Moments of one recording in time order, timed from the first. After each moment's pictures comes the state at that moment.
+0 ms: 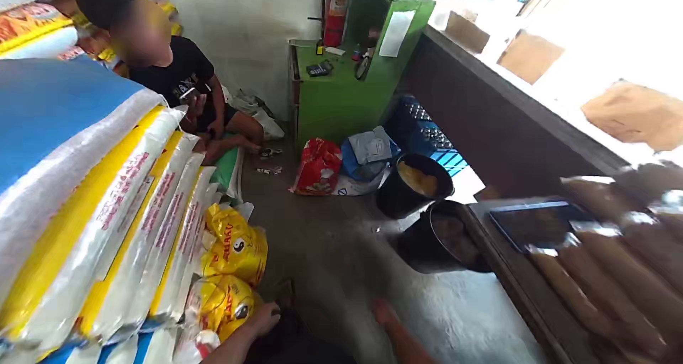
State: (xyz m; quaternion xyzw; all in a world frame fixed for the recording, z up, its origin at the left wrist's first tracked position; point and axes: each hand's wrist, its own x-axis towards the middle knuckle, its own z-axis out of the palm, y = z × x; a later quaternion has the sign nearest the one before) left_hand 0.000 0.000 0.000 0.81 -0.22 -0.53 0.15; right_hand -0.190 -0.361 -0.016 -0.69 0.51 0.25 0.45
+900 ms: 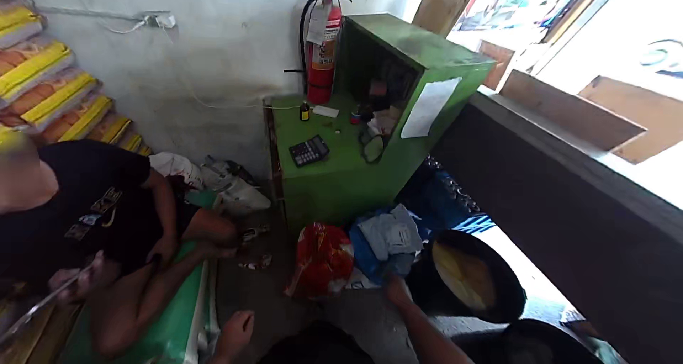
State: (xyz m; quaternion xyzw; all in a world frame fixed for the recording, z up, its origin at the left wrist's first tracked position) left_hand 0.602 -0.260 0.025 0.92 -0.21 -0.24 0.23; right_hand 0.410 -0.729 0.019 -0.80 0.46 0.10 0.37
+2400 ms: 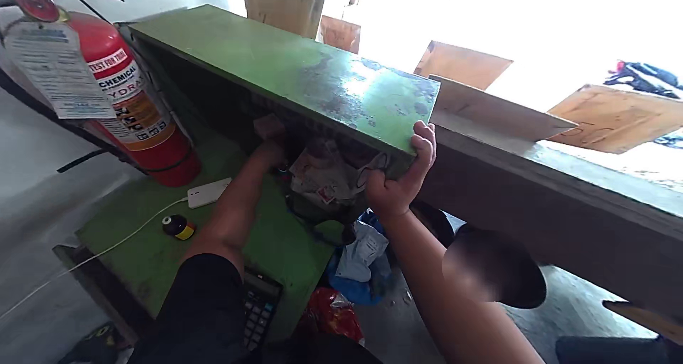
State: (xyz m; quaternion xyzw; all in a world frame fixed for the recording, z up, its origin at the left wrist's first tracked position) left_hand 1.033 -1.078 0.308 0.64 -0.75 -0.15 0.05; right_hand 0.759 -0.992 0.344 -0.67 0.31 -0.66 -0.13
